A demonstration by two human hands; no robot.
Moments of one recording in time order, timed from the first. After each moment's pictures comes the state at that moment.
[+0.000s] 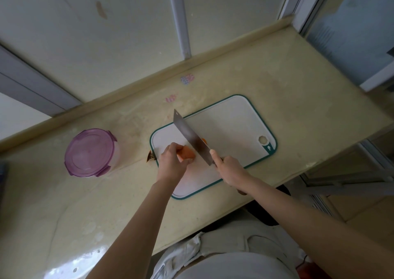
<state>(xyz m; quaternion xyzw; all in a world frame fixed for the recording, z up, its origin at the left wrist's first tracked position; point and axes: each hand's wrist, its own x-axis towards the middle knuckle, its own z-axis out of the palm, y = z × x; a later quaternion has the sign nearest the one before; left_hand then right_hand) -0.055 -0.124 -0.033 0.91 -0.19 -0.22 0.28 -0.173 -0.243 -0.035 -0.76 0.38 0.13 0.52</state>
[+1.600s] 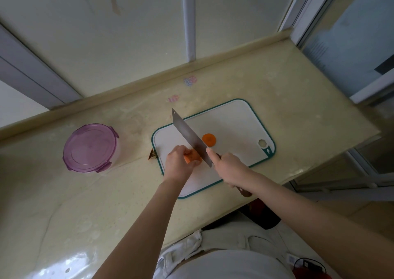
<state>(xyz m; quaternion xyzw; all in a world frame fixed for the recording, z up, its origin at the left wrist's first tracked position) -0.061 -0.123 -0.036 0.91 -0.22 -0.22 0.28 -0.158 -0.227 0.026 -0.76 0.41 0.22 0.46</state>
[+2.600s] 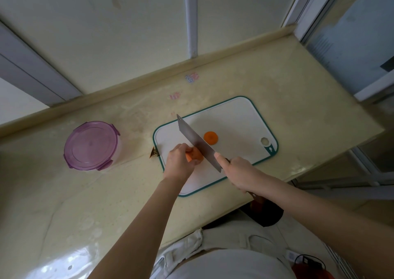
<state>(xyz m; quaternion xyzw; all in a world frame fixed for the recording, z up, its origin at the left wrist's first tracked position) -0.056 -0.120 -0.039 0.90 -0.24 -0.23 0.27 -0.175 -0.230 0.033 -0.76 0.40 0.25 0.44</state>
